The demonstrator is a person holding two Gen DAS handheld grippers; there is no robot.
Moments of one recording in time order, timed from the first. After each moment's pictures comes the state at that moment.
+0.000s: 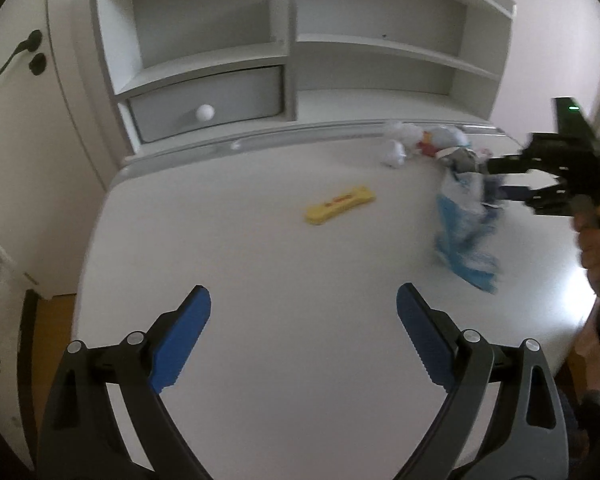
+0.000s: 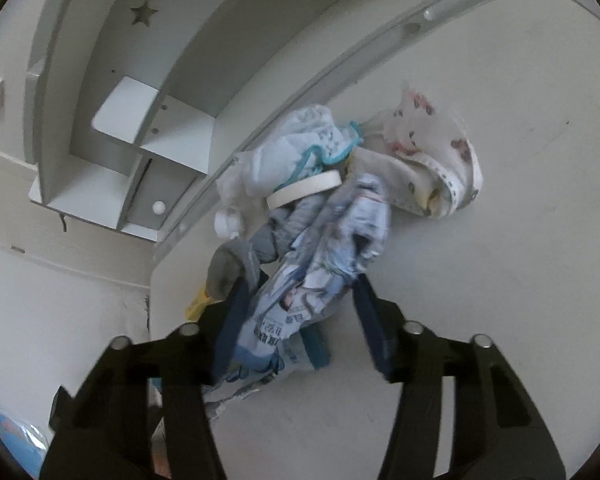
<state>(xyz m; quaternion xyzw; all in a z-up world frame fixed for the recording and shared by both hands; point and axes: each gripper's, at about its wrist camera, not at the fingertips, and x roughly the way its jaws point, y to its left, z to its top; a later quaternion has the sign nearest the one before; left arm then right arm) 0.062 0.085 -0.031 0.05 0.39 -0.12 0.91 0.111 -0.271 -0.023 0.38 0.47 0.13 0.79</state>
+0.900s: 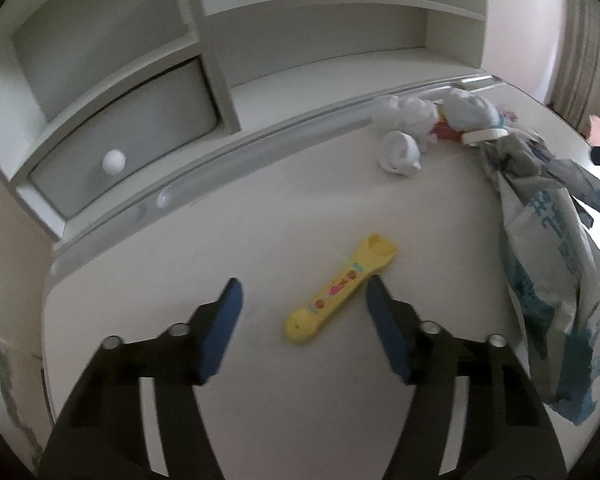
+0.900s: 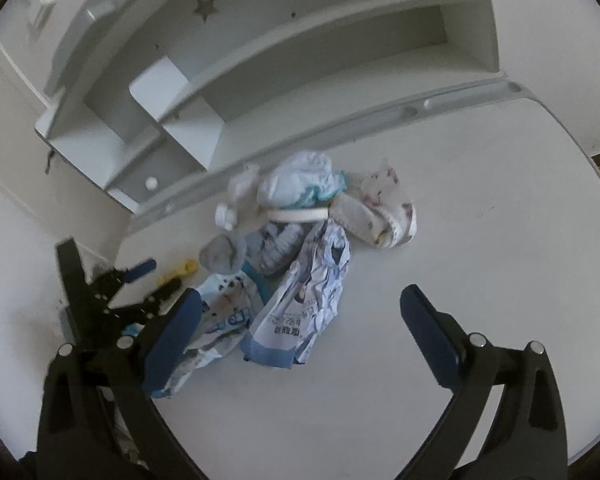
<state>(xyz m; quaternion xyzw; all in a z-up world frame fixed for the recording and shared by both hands) 0.174 0.028 -0.069 0.17 0.40 -0.20 0.88 0.082 -0.266 0.019 0.23 0.46 0.10 0.85</state>
